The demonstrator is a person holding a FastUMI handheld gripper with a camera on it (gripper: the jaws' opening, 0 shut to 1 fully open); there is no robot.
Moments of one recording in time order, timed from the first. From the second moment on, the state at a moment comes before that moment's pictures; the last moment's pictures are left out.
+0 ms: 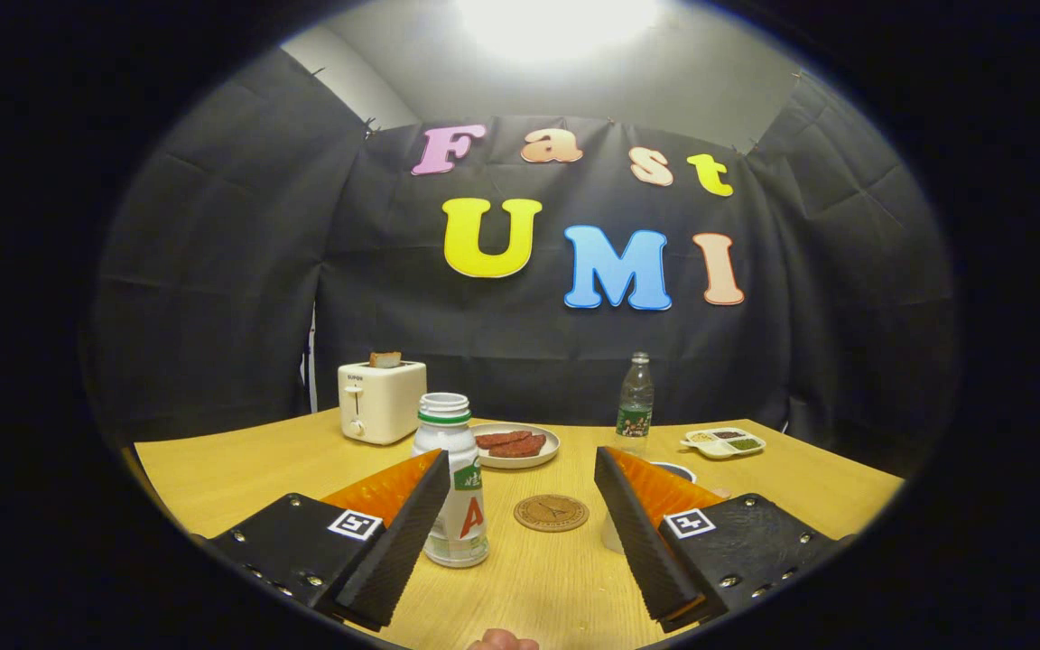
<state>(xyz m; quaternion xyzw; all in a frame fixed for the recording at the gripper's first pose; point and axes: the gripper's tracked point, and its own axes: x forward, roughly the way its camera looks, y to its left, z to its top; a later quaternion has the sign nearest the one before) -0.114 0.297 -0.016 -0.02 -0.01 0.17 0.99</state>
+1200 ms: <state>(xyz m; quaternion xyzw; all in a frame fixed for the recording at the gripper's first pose) -0.068 0.346 -0.055 0.02 0.06 0.16 0.99</state>
